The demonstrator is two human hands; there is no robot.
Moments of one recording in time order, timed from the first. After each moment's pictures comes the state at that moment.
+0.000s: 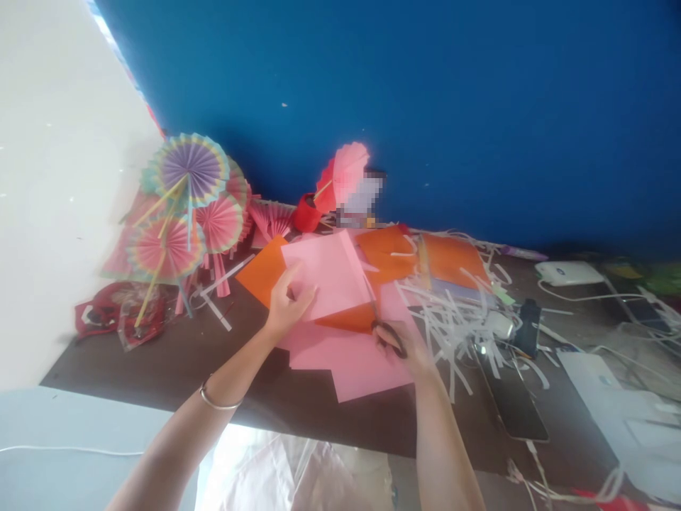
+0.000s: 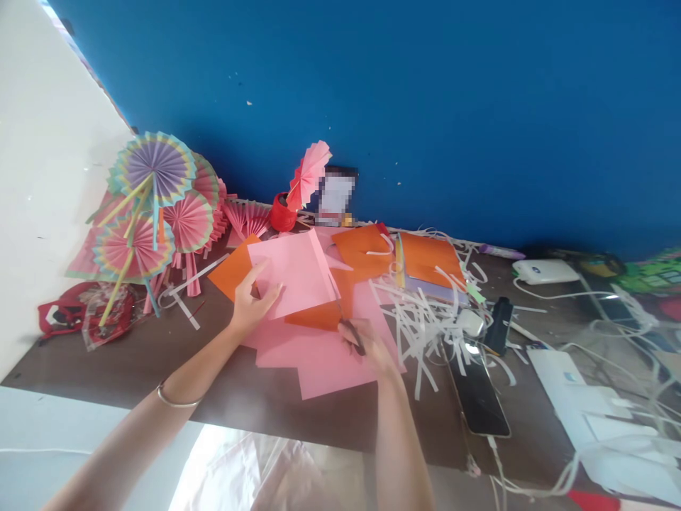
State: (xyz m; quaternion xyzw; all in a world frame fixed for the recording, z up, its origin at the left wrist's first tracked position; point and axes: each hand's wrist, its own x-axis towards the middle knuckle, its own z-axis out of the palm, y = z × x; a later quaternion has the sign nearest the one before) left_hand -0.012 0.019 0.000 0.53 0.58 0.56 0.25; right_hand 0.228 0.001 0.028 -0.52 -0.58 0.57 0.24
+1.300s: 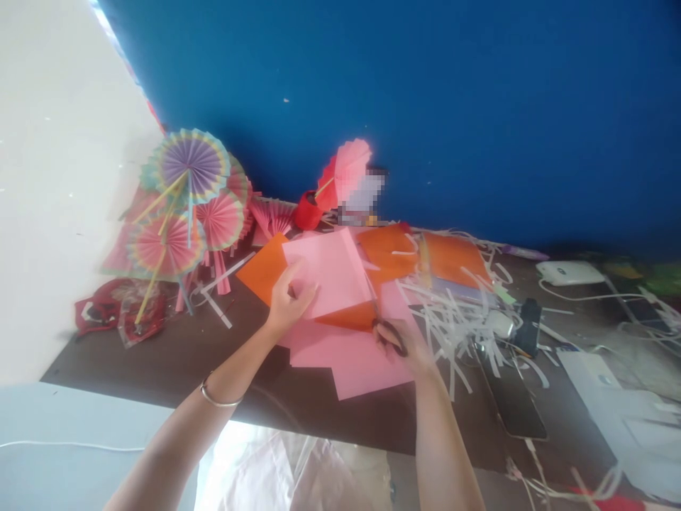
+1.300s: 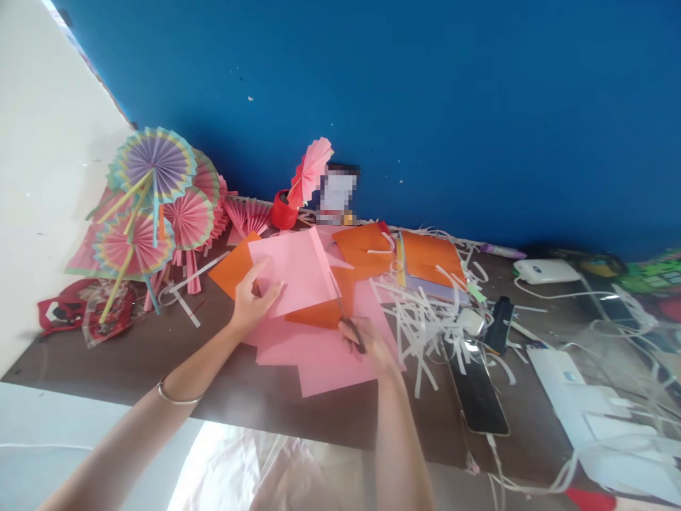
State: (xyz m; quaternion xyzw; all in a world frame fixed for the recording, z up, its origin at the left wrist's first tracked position) left_hand -0.012 0.019 -0.004 0.53 0.56 0.58 0.26; right_hand 0.233 0.001 0.018 -0.51 -0.60 0.57 0.25
